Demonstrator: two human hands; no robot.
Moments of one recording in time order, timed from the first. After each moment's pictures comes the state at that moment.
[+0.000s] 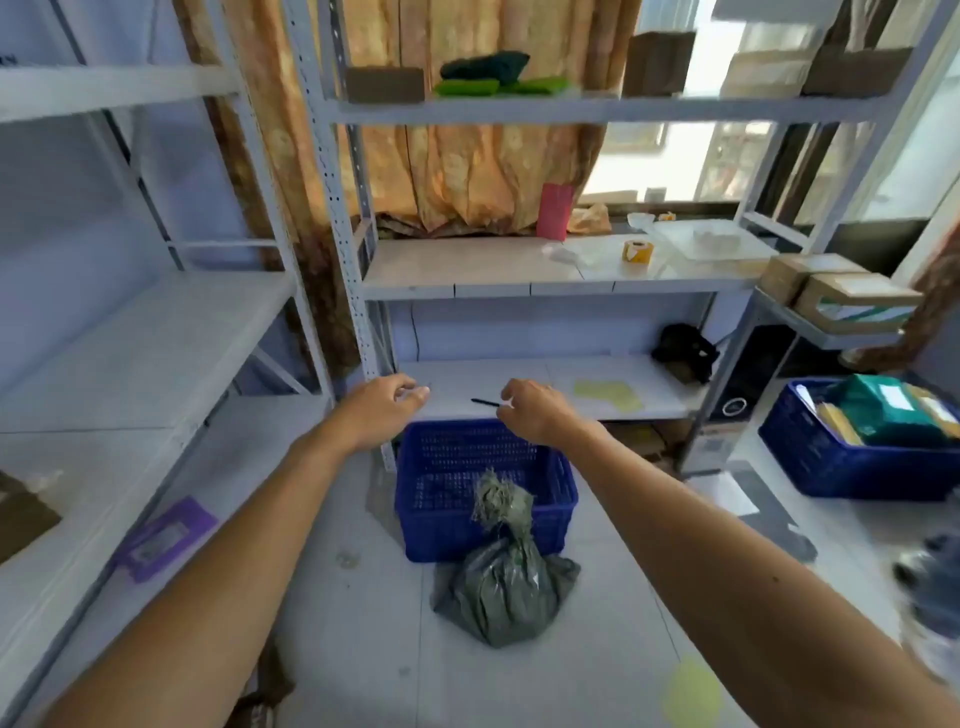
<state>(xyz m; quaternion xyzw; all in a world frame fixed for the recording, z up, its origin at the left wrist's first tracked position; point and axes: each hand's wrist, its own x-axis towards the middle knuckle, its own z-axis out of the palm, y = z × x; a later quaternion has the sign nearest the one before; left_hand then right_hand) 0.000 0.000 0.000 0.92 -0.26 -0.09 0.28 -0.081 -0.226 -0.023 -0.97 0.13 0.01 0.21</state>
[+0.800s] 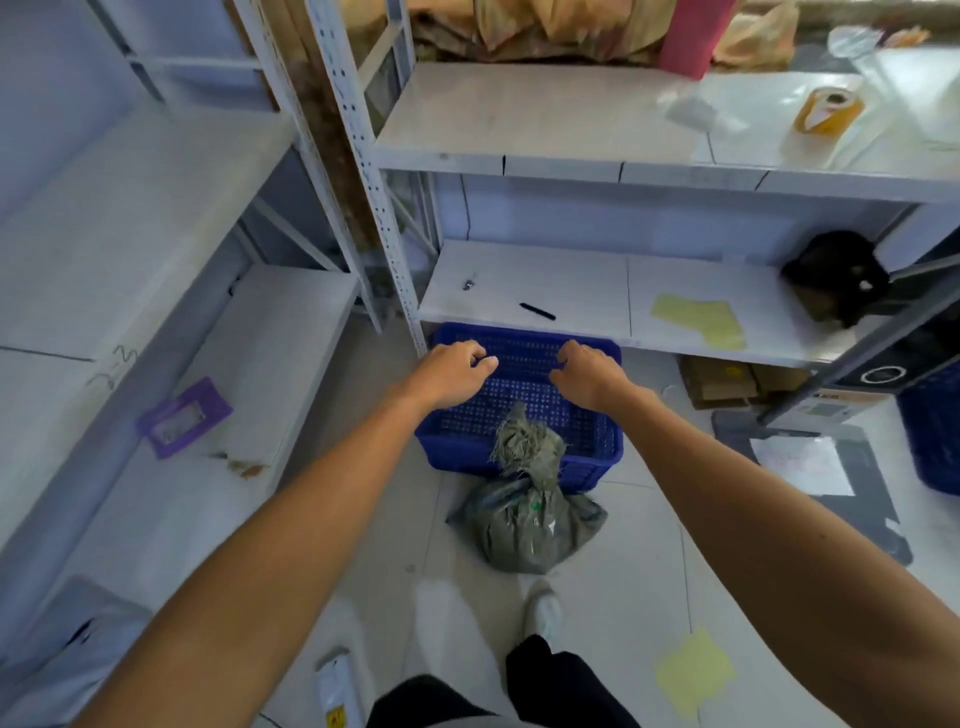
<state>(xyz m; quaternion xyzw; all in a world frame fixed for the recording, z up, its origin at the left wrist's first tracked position) 0.177 -0.189 -0.144 0.94 -0.17 -0.24 0.20 0.131 -0.404 -0.178 -0.96 0.12 0.16 0.21</state>
